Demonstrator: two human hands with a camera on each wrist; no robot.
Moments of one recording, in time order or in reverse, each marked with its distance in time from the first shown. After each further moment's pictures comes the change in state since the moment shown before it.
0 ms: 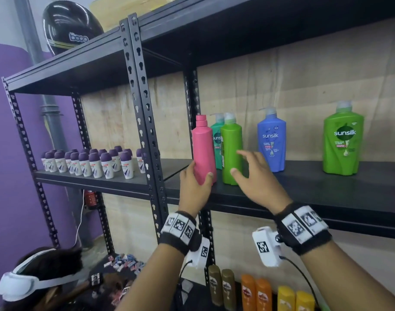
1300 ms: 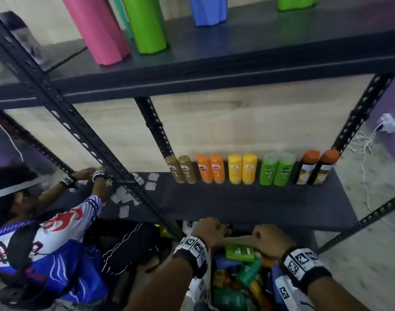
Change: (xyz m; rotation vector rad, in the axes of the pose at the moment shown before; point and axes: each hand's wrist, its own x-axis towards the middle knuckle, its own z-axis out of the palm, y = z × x) left_hand -0.347 -0.168 0.147 0.487 -1.241 -0.369; right_hand -0.400 0.213 0.080 -0.229 -0.897 0.872
